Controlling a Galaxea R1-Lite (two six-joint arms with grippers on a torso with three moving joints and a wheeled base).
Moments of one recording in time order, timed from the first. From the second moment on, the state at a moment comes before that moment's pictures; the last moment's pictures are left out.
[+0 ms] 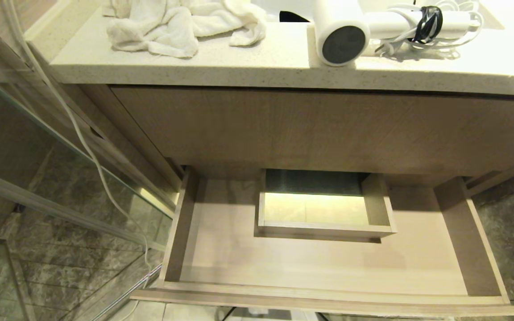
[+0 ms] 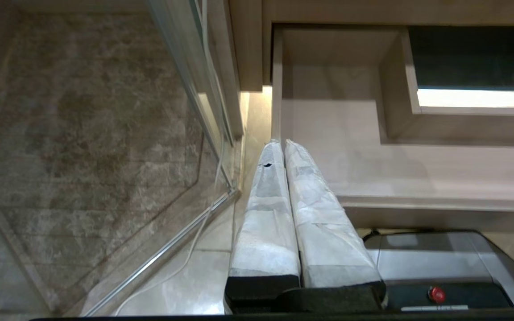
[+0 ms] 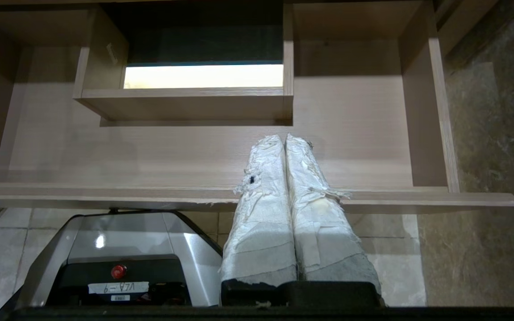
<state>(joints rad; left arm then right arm) 0.00 0.00 0.00 0.00 0.00 0.00 0.00 0.00 -0.05 0.12 -0.02 0.04</state>
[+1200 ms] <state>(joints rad) 0.00 0.00 0.00 0.00 0.00 0.00 0.00 0.00 -0.05 0.12 -0.02 0.04</state>
